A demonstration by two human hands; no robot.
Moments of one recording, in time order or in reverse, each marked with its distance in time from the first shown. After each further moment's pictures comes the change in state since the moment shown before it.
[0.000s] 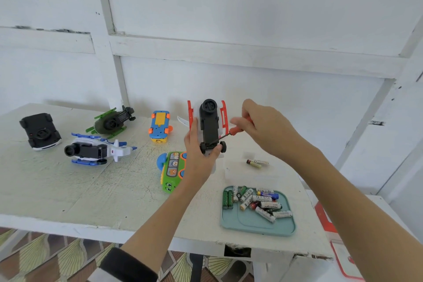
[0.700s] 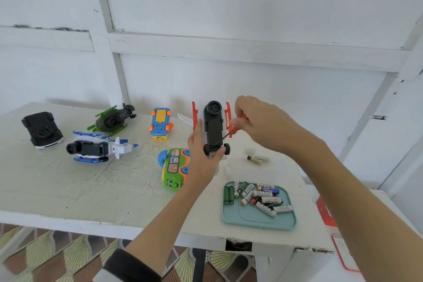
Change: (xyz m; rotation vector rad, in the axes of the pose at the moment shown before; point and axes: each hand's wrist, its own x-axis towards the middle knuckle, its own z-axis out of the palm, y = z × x) left_hand -0.011 -0.009 0.002 0.010 -0.021 -0.005; right_hand -0.003 -0.009 -0.011 -0.073 -0.108 -0.095
